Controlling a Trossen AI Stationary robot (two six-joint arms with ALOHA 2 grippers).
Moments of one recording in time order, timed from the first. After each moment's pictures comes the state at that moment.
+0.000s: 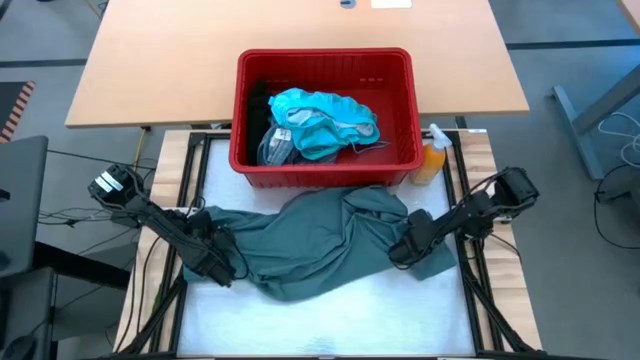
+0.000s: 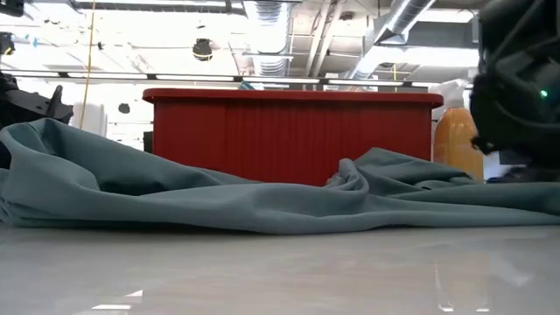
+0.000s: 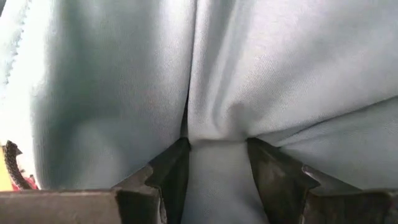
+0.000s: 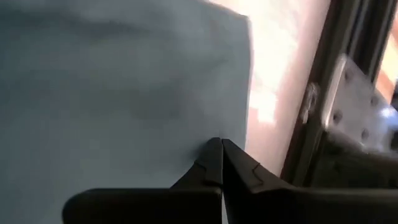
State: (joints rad) left arm -0.67 1.44 0.58 -1.08 -0.24 -1.04; right arm 0.37 1.62 0.68 -1.16 0.20 1.57
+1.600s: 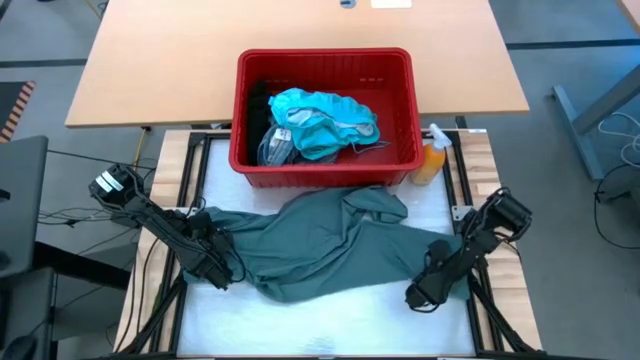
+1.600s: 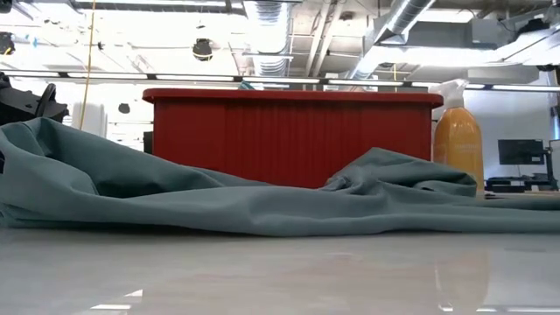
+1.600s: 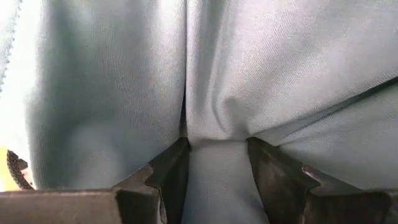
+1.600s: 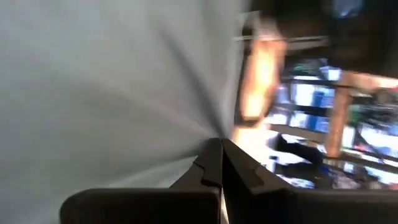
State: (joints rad) left arm -0.71 1.44 0.58 -1.11 -0.24 -1.03; right arm 0.77 1.82 0.93 -1.51 -0.26 1.91
